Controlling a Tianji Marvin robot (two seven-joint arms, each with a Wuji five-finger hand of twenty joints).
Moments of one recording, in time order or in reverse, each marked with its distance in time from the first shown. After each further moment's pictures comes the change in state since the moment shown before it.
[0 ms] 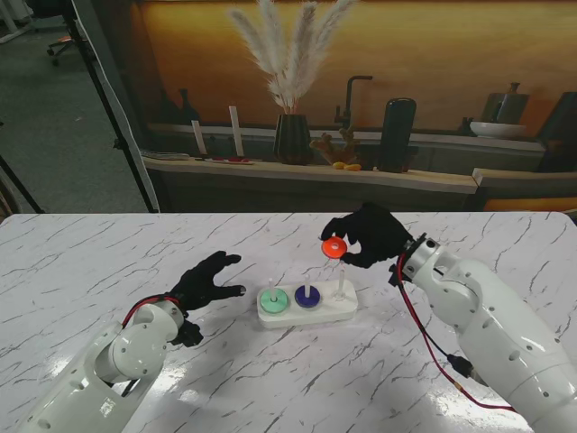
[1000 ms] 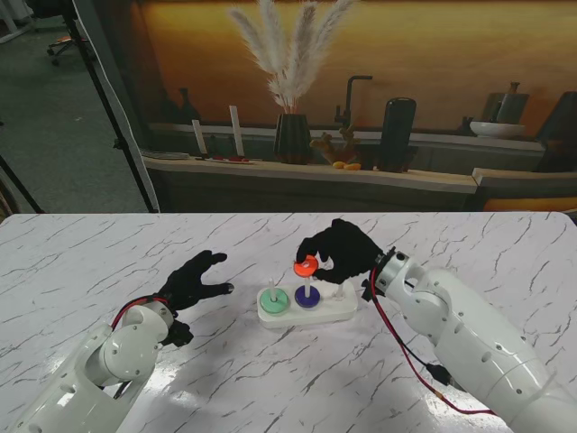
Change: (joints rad) left arm 0.027 -0.001 -0.050 -0.004 0.008 0.017 0.019; right arm 0.048 -0.034 -0.159 0.071 0.040 -0.001 -0.046; left_hand 0.000 0.000 0.000 0.000 0.000 0.000 0.000 0.000 0.000 0.000 0.000 0.000 0.000 0.000 0.000 0.000 0.000 0.000 -0.001 0.000; right_hand 0.009 0.029 0.015 0.000 0.054 -0.041 0.086 0.004 0.000 0.008 -0.013 0.000 0.000 0.000 0.000 0.000 0.000 0.000 0.000 -0.001
